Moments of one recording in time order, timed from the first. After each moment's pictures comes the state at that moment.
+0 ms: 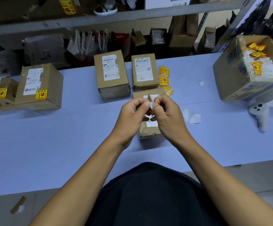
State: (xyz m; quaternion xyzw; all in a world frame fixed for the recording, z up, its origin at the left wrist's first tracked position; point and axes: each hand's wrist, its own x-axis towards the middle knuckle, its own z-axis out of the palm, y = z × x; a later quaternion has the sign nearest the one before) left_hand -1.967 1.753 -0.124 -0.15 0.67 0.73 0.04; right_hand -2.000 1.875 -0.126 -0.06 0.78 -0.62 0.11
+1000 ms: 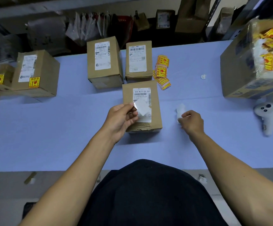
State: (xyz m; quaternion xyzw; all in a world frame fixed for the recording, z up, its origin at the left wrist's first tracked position) left_hand -1.996 1.790 -0.169 -0.41 0.49 0.77 0.07; right_hand -2.073 2.016 -0.272 0.21 0.87 -0.38 0.23
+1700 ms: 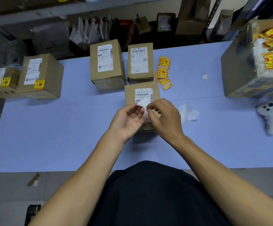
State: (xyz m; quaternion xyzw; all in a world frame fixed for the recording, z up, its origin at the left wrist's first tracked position) left_hand -1.995 1.800 -0.165 -0.45 0.22 0.86 0.08; right_hand -2.030 1.936 -0.201 -0.21 0.88 -0.43 -0.03
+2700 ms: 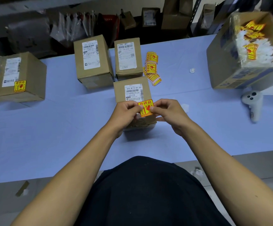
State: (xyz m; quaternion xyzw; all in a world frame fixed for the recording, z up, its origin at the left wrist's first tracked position) left_hand -2.001 1.802 -0.188 -0.27 0.71 0.63 0.16; right_hand -2.048 1.971 -0.191 0.07 0.72 -0.60 0.34
